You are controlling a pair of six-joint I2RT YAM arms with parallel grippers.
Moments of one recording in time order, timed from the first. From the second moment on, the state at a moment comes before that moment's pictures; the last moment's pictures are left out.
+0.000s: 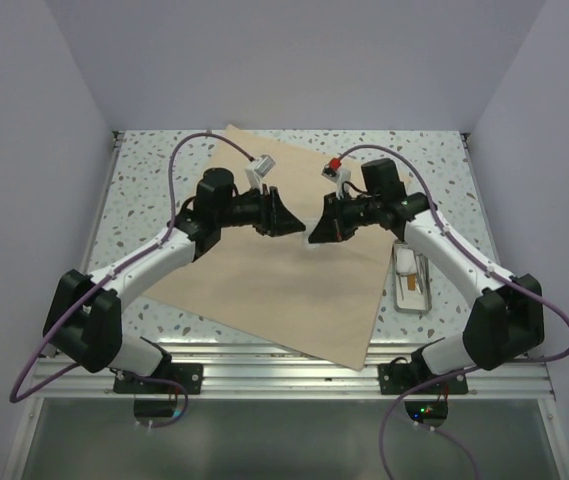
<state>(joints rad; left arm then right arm) -0.53 1.44 0.99 0.17 0.75 -0.57 0.42 1.43 1.15 -0.46 -0.79 0.16</state>
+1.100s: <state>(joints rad) -0.46 1.26 0.71 0.26 0.60 -0.68 -0.17 1.80 1.21 -1.08 -0.33 -0.26</state>
